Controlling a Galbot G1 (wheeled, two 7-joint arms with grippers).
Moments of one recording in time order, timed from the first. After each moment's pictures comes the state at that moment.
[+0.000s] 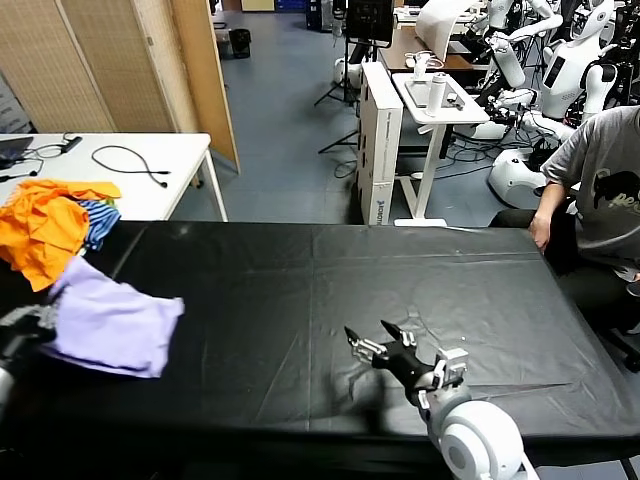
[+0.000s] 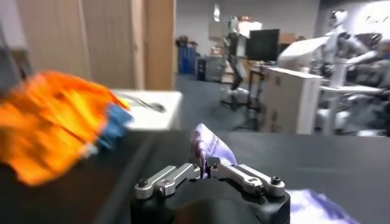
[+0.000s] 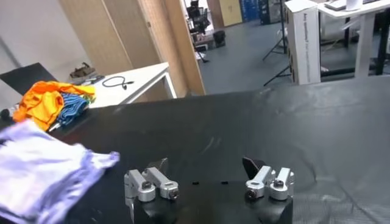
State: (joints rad) left arm 1.68 -0.87 -1.12 -1.97 -0.58 0.18 0.09; right arm -1.34 1.23 0.33 2.18 0.61 -0.61 0.10
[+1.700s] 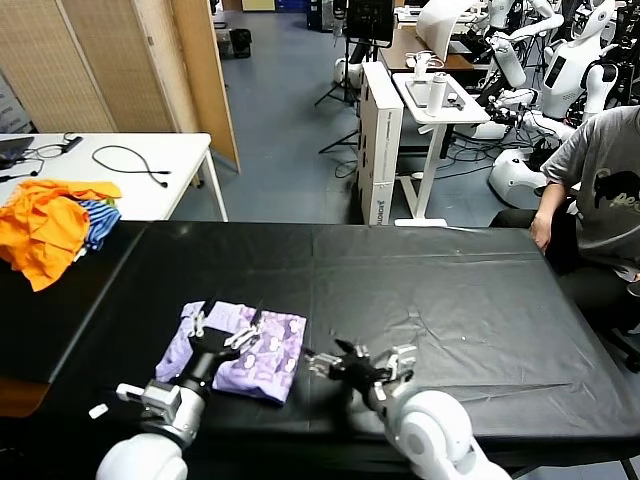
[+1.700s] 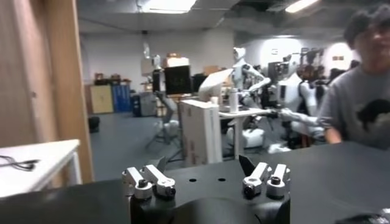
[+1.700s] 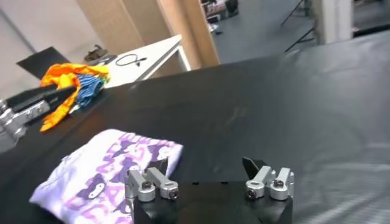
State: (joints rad) left arm 1.53 -1.19 -0.44 -2.23 -0.20 0.20 -0.05; right arm -1.21 1.27 0.13 2.05 0.77 -0.69 0.16
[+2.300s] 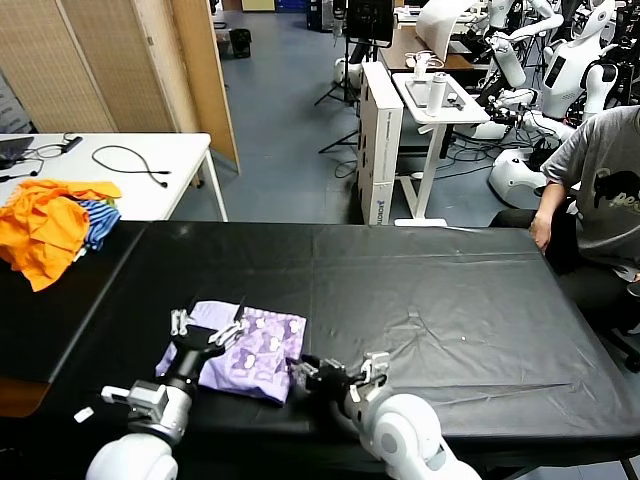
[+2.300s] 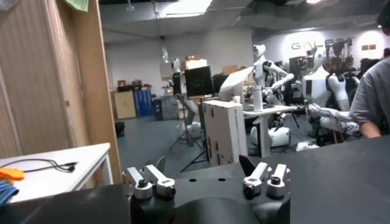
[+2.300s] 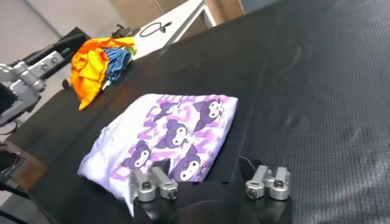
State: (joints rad) left arm 1.54 -1.20 -0.49 -2.22 -0.19 0.16 -0.07; right arm -1.18 1.33 0.07 1.96 0.79 -0.68 0.18
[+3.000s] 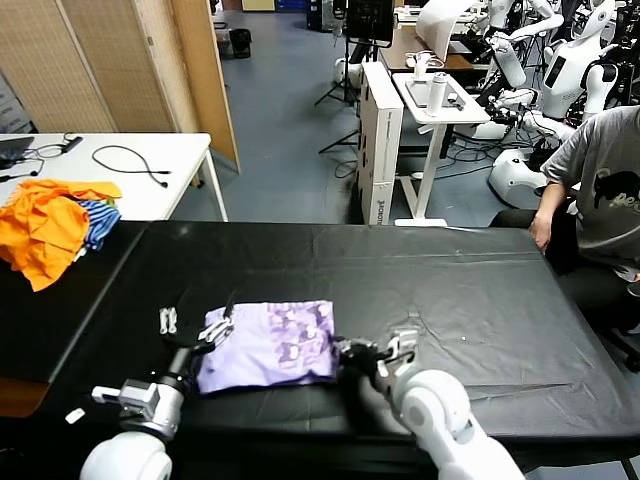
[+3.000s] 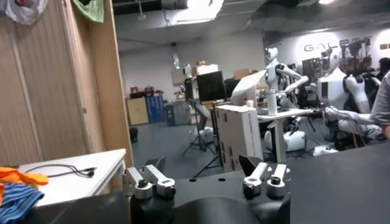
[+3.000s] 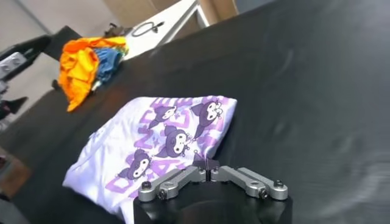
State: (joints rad) left arm 1.54 -1.21 -0.53 -2.21 -0.20 0.15 -0.07; right arm -1.12 1.25 0.18 1.96 0.78 -0.74 0.18
